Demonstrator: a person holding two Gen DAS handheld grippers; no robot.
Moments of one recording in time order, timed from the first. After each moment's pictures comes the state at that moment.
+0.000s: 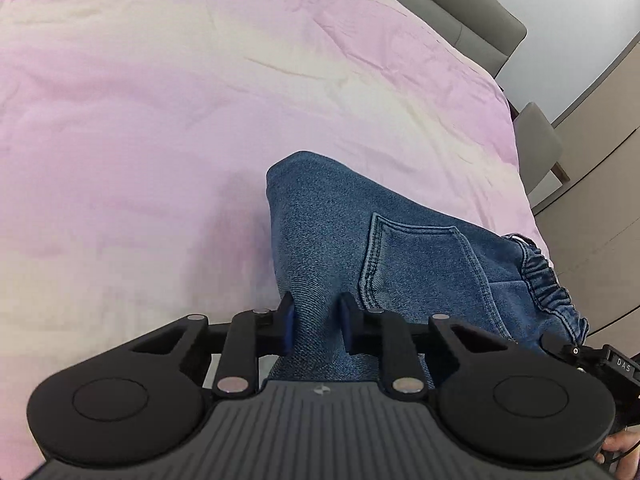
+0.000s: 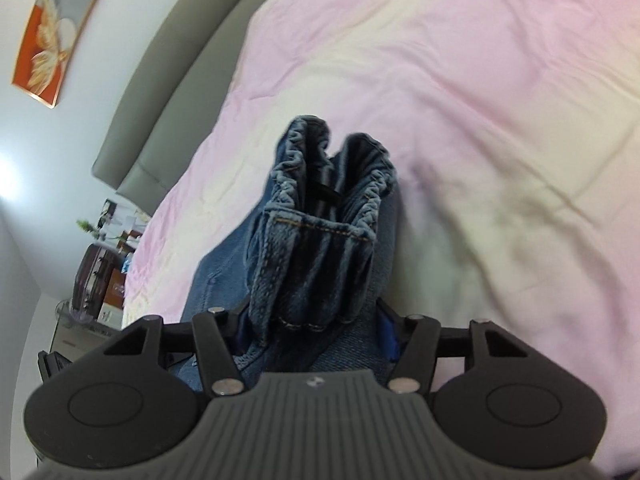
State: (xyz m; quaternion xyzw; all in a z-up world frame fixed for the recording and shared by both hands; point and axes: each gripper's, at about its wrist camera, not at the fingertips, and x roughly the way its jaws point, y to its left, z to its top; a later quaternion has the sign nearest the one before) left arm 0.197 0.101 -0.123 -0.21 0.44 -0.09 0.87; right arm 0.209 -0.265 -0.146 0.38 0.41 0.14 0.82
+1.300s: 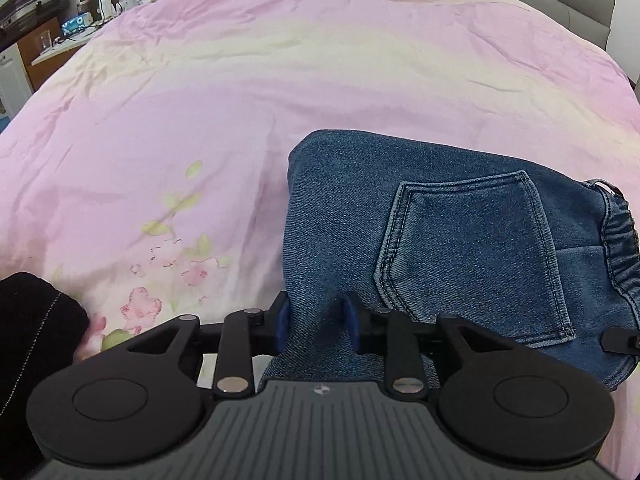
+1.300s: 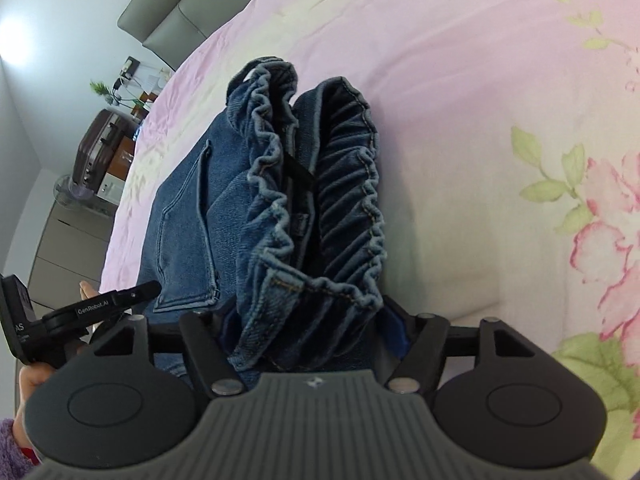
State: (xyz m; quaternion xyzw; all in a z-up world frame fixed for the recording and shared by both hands) left arm 0.147 0.279 -0.133 -0.05 0.46 0.08 0.88; right arm 0.261 0.026 -0.197 0.26 0.52 0.23 0.78
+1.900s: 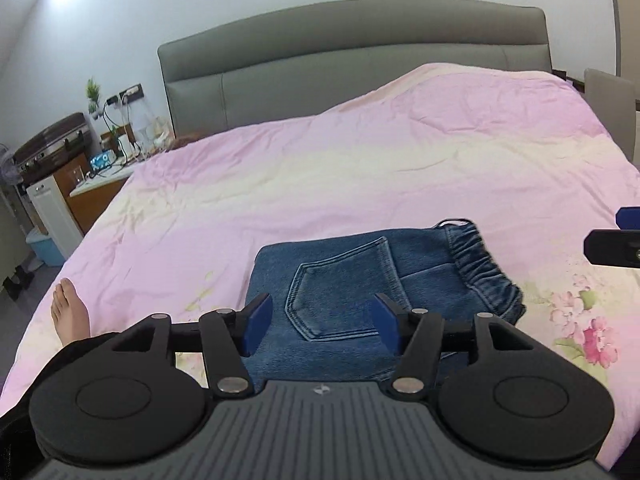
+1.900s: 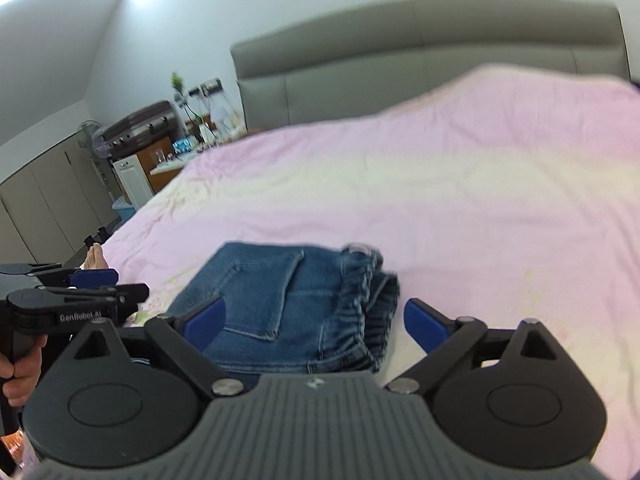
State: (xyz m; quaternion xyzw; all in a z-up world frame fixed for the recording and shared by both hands) left arm 0.027 0.135 -0.019 0.07 0.31 0.10 0.94; right arm 0.136 -0.008 -0.026 0.04 0.28 0.27 0.92
